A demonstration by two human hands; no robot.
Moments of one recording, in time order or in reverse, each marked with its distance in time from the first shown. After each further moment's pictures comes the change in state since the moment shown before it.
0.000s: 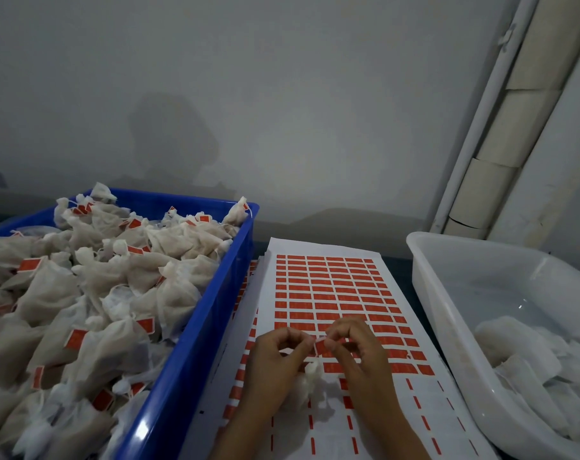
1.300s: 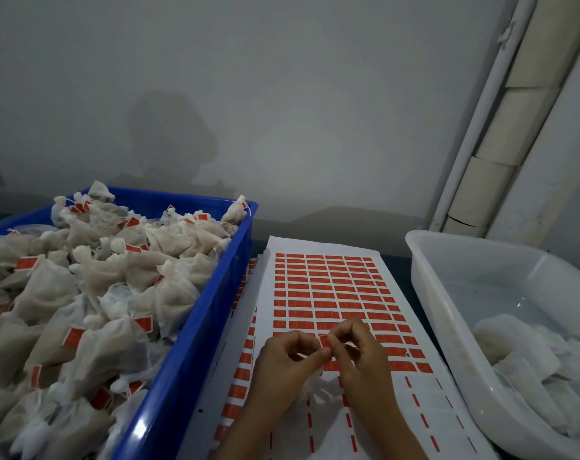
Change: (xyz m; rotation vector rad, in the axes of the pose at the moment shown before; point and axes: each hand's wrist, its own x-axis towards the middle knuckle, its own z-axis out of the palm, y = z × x) left_hand -0.005 0.004 0.006 -0.038 -0.133 -0.009; right_hand -0.002 -0.001 0.002 -0.029 0.062 0.064
